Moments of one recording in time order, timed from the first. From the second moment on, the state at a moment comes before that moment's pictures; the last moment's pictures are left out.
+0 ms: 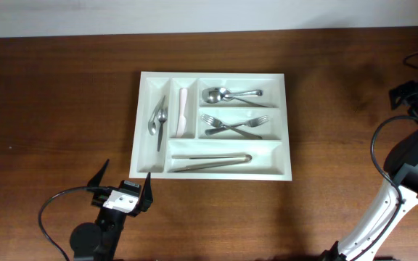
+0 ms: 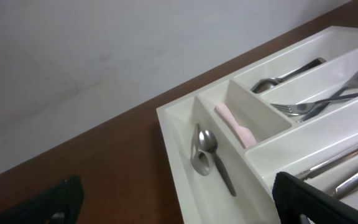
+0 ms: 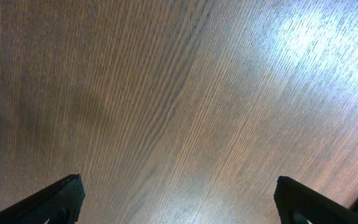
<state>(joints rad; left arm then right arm) 0.02 0.02 0.04 -0.12 0.24 0.40 -0.54 2.40 2.39 -1.62 0.13 0.70</state>
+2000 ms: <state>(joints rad) 0.02 0.01 0.04 -0.12 0.24 0.40 -0.17 1.14 1.31 -0.48 0.18 0.71</state>
